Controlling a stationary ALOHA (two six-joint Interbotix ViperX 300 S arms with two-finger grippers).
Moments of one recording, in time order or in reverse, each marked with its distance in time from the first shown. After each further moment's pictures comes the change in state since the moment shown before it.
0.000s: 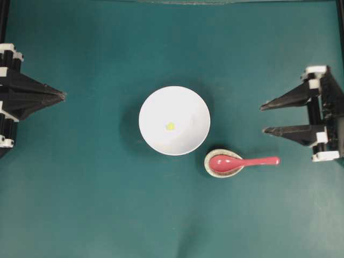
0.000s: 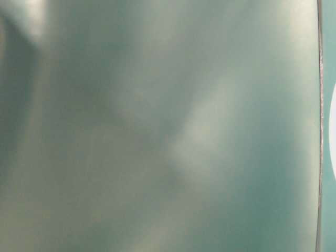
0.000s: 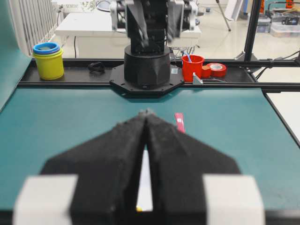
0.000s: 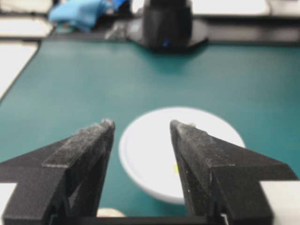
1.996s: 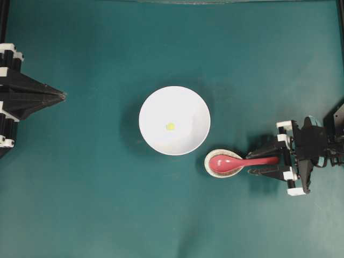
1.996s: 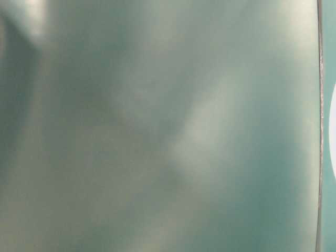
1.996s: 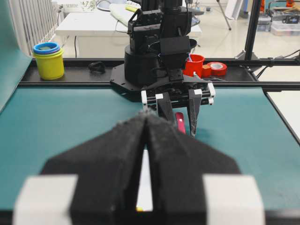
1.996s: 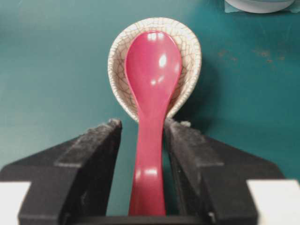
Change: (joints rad) left arm 0.000 0.002 0.000 0.000 0.002 0.009; right arm 0.376 0.868 0.092 0.328 -0.649 0.106
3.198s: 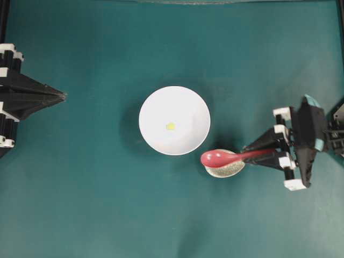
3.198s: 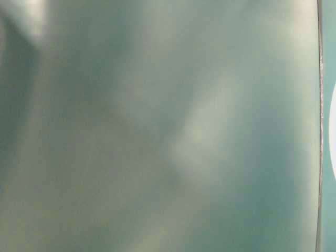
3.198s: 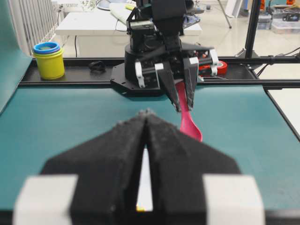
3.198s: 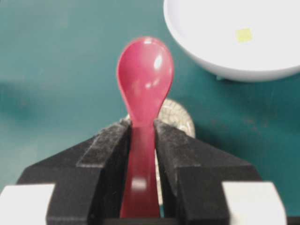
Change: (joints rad) left arm 0.000 0.000 0.000 0.008 0.003 0.005; right arm -0.190 -0.543 -0.169 0.009 0.761 -0.187
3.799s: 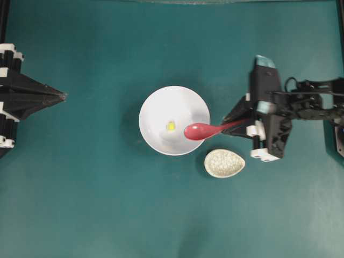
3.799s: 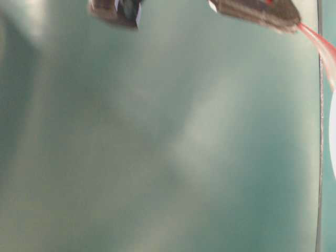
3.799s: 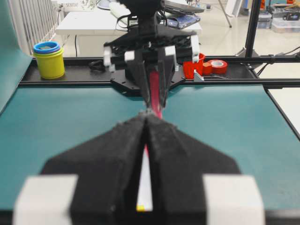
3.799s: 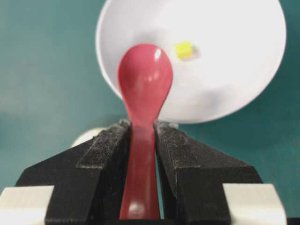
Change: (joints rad) left arm 0.000 0.000 0.000 0.000 0.002 0.000; right arm -0.287 0.064 -0.377 -0.048 0.657 -0.100
